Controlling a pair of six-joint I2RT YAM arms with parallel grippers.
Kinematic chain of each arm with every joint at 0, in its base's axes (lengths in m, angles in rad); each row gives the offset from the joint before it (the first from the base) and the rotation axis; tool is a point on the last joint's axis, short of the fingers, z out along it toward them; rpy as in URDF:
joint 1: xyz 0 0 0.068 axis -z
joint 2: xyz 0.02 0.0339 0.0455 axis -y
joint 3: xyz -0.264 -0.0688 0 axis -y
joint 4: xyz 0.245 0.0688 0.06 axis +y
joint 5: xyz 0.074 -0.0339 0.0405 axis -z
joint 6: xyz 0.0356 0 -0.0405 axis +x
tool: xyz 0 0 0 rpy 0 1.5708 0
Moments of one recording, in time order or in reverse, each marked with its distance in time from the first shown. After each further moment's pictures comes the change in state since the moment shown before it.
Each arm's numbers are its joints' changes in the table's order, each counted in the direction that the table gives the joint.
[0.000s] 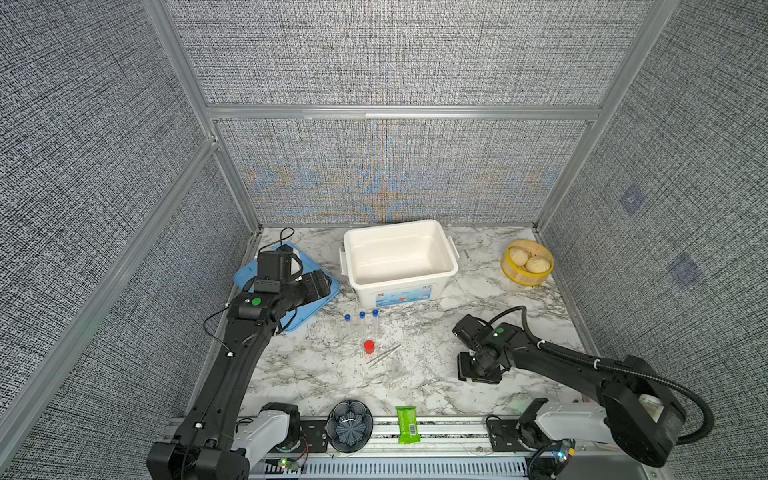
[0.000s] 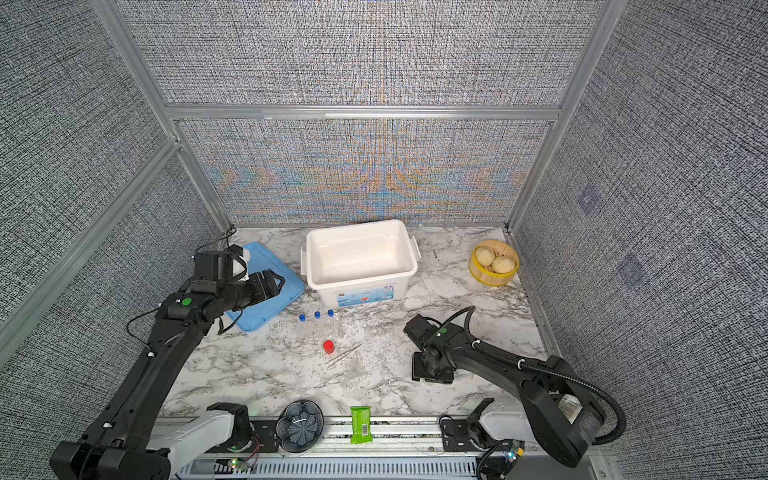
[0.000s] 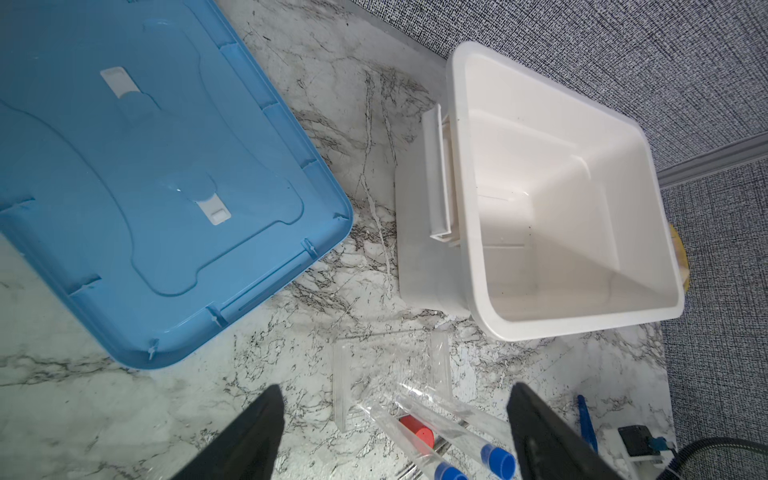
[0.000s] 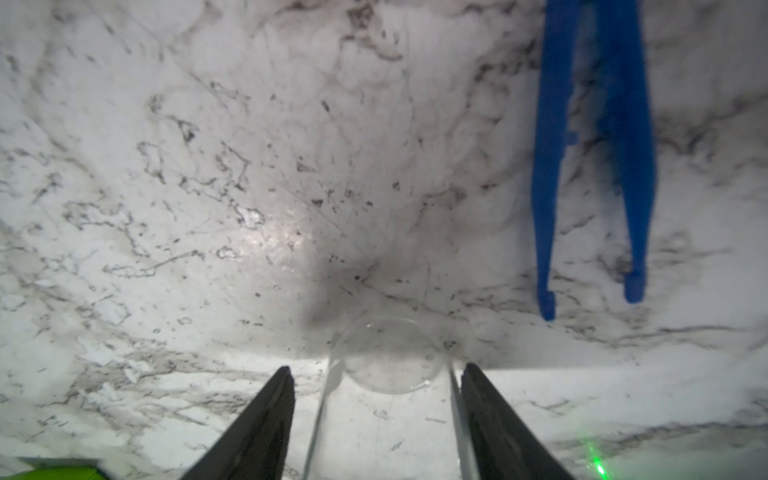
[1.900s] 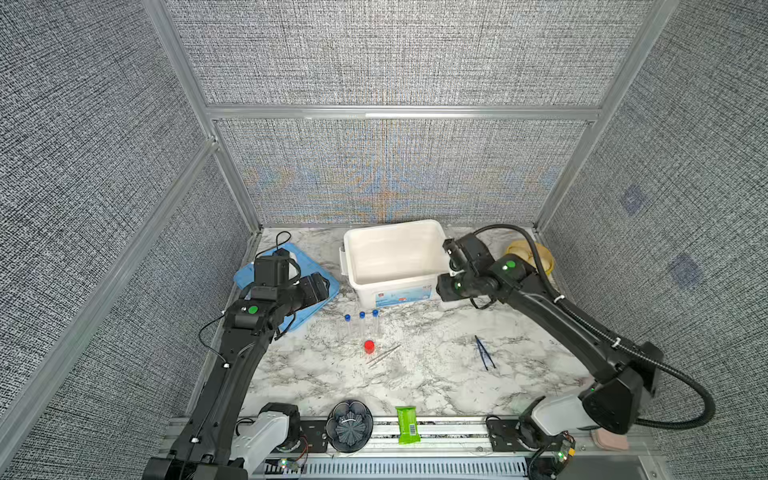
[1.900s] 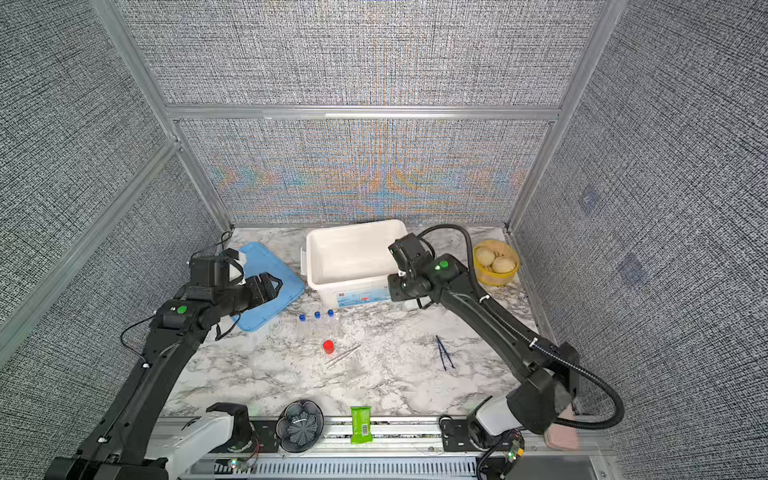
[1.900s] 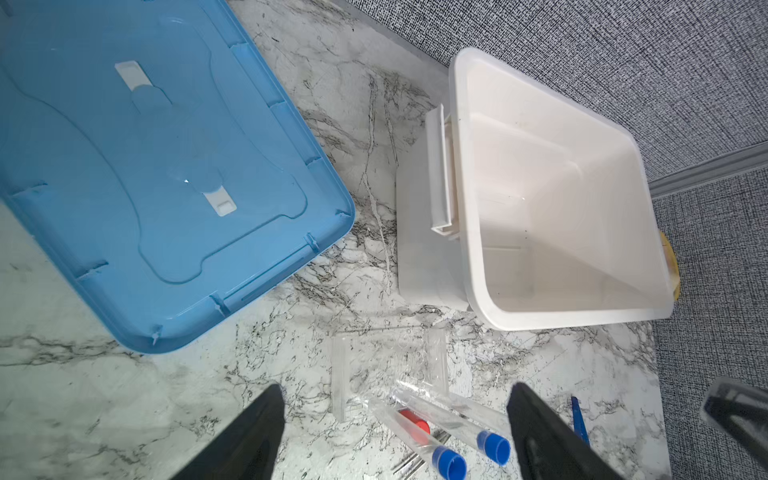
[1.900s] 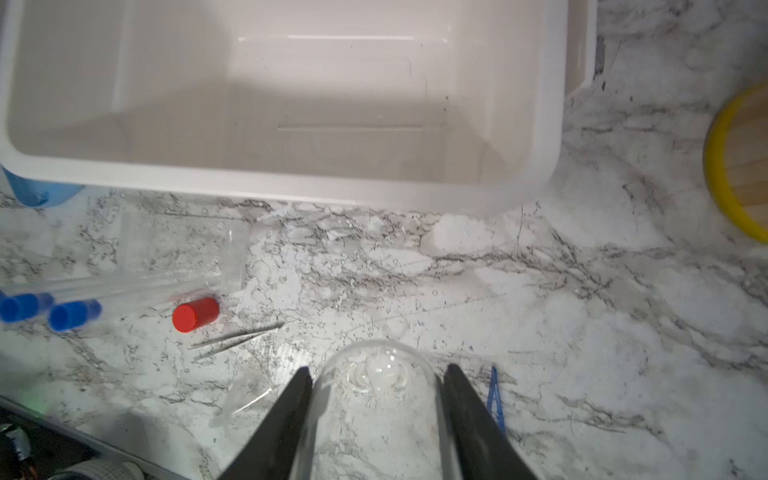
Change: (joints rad) left arm 0.000 0.049 -0.020 0.009 -0.009 -0.029; right arm 0.107 -0.237 0.916 0.153 0.109 -0.453
